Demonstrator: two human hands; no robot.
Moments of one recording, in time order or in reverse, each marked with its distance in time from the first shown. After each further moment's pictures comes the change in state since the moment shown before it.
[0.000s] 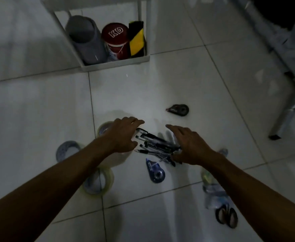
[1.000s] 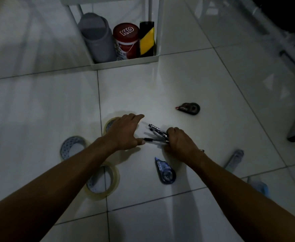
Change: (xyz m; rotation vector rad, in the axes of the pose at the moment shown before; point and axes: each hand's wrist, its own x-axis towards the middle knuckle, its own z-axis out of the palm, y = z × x) left_hand -0.004 -0.025 0.034 -0.101 0.181 -0.061; right_hand 0.050 -0.037 0.059 -0.058 0.170 0.041
